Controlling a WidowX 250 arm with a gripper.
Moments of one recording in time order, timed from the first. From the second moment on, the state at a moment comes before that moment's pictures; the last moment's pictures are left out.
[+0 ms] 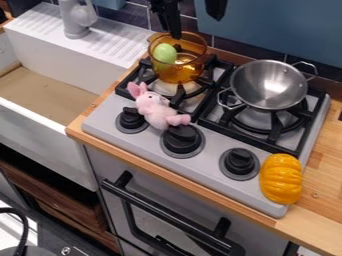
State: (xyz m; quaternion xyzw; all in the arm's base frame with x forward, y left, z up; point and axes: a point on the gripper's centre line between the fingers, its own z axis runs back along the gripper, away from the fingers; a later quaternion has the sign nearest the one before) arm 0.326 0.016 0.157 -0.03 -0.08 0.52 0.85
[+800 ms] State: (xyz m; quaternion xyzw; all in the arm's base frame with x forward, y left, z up) arm 0.300 -0.055 0.128 -0.04 -0.03 0.39 0.92
